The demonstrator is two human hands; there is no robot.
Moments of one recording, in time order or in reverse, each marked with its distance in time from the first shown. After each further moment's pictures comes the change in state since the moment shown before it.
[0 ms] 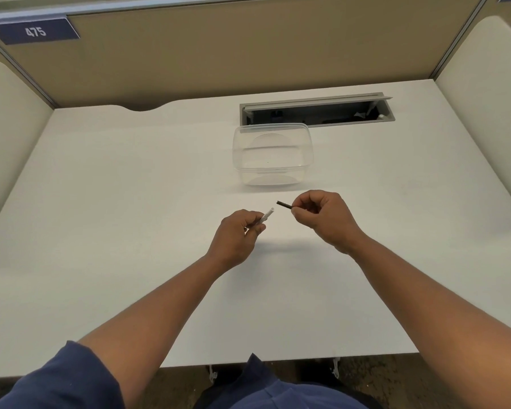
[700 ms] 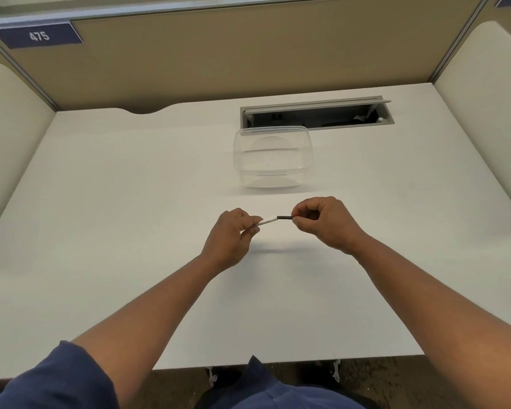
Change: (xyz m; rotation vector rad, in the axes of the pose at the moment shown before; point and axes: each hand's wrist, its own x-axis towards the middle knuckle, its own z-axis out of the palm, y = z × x) left_hand 0.001 -0.007 -0.012 0.207 -0.006 0.126; right_hand -0.001 0.001 -0.007 -0.166 -0.093 0.000
